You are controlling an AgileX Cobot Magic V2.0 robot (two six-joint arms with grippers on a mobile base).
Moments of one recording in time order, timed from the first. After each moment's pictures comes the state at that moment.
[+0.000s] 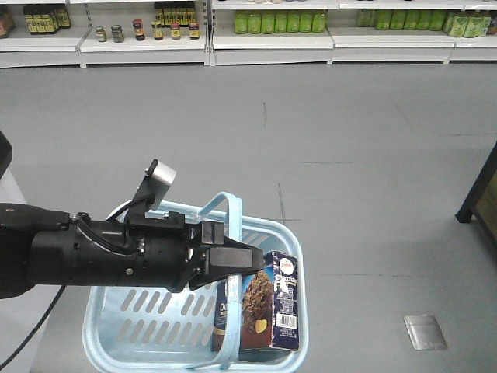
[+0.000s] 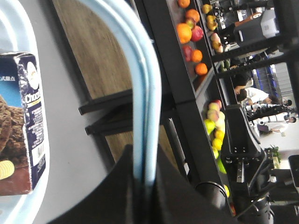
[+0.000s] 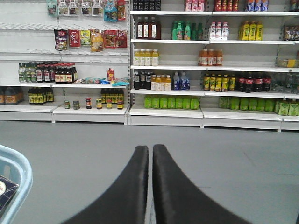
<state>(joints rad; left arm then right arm) -0.44 1.49 -0.80 -1.67 0.83 0.89 0.08 -0.01 0.03 -0.12 0.01 0.11</state>
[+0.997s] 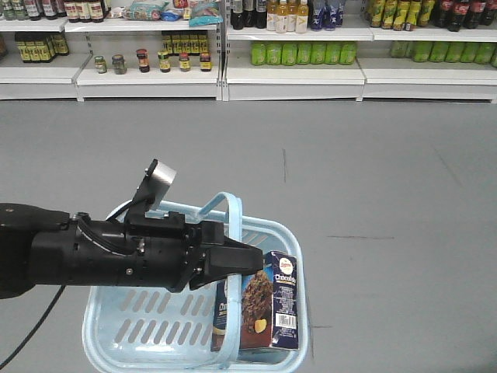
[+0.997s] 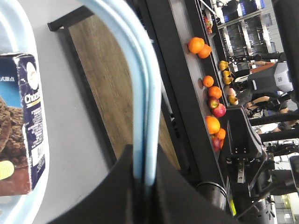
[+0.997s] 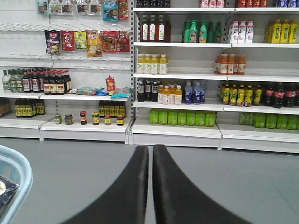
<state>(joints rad) -0.44 1.49 -0.80 -1.67 0.83 0.89 0.08 -0.01 0.03 -0.12 0.01 0.11</state>
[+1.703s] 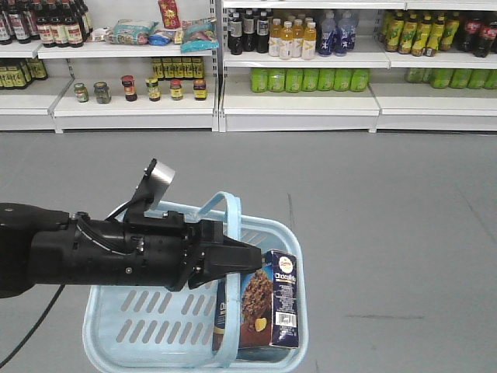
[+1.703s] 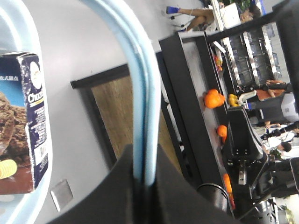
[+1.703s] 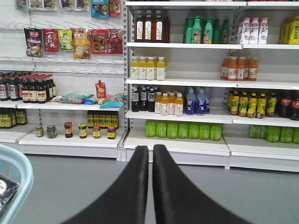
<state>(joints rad) -0.44 1.49 -0.80 -1.67 0.83 0.89 0.08 -0.01 0.03 -0.12 0.01 0.11</state>
